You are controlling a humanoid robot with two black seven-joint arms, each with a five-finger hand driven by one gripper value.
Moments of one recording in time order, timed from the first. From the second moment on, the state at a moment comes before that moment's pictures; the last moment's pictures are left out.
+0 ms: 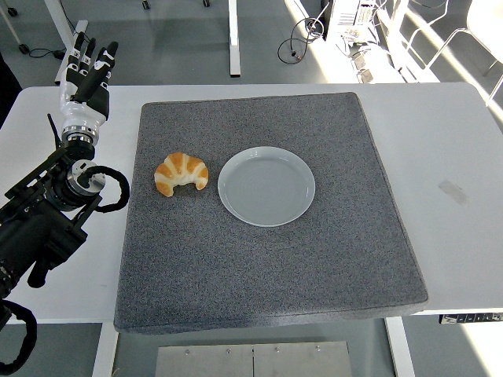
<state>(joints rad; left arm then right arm) -0.83 0.10 -0.89 -0.57 0.03 -0.02 -0.54 -0.10 0.00 0.09 0.16 -0.06 0.01 0.35</state>
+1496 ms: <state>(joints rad) -0.97 0.37 -0.39 -0.89 0.03 0.30 -0.44 -0.10 0.00 0.09 0.16 -0.06 0.01 0.35</state>
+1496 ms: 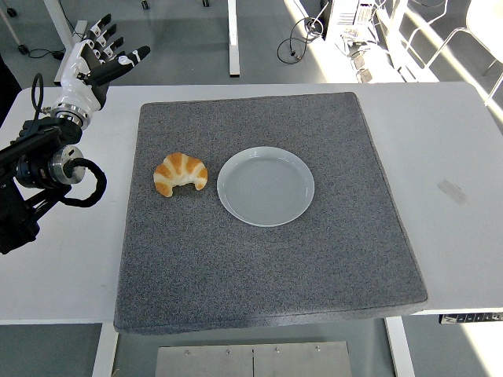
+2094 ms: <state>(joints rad) -1.13 0.61 -0.02 -1.16 0.24 0.34 -0.41 -0.10 0.00 0.09 0.16 -0.06 0.01 0.35</state>
